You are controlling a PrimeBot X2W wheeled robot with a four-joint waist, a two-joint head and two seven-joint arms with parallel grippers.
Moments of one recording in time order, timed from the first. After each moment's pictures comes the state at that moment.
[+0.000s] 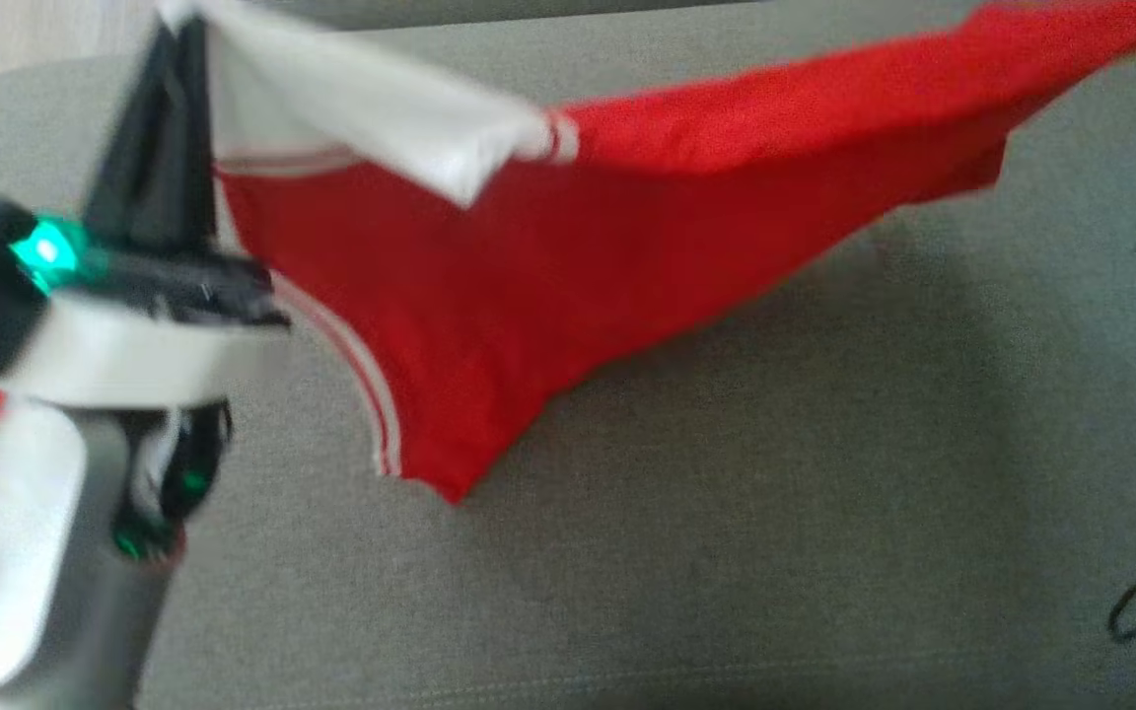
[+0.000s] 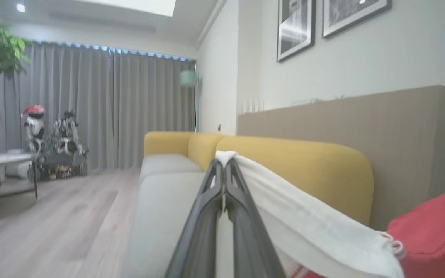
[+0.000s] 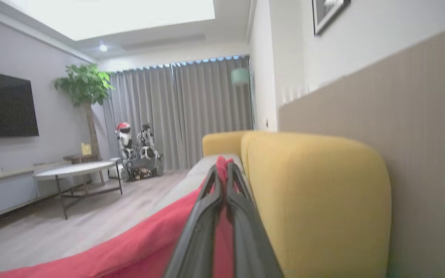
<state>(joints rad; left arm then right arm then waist) -0.39 0.33 -0.30 -0.22 -0.41 0.14 -0.16 -0.39 -0.17 -0.12 -0.21 0.33 0.13 0.15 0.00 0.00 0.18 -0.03</state>
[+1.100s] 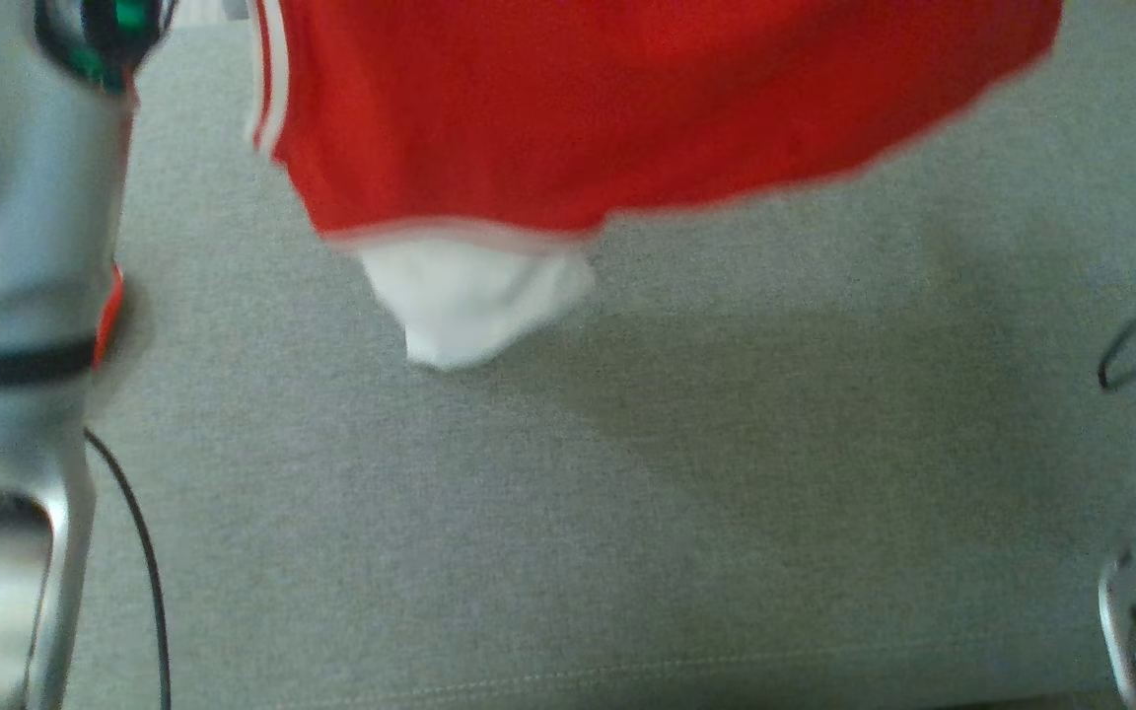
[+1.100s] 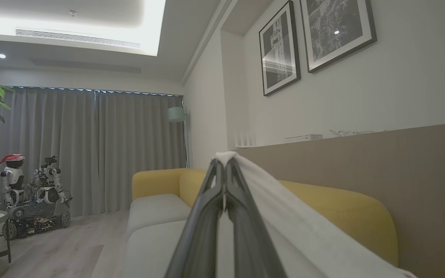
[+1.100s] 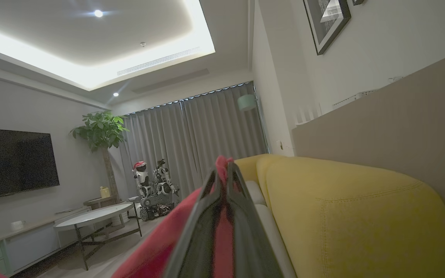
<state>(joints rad) -1.16 0.23 -0.35 0.37 -0.42 -0.02 -0.16 -0.90 -0.15 -0.10 0.13 0.40 0.13 0.14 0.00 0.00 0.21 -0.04</state>
